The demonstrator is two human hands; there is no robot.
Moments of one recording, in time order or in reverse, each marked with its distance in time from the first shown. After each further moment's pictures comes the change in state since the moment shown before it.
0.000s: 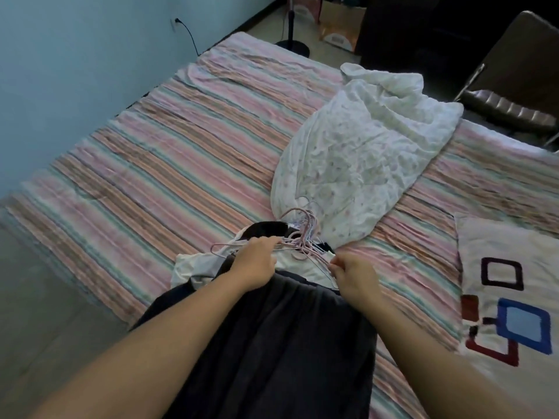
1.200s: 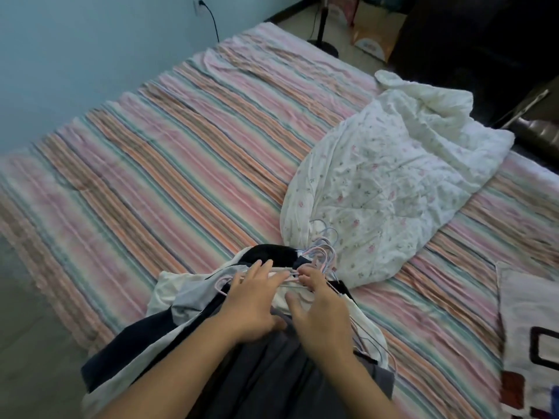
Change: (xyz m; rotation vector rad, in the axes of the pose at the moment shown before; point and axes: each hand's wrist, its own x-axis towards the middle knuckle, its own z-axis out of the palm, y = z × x) left_hand 0.058 -0.050 0.024 0.066 -0.113 -0.030; right_hand 0.061 -0.059 0.078 0.149 0.068 -0.155
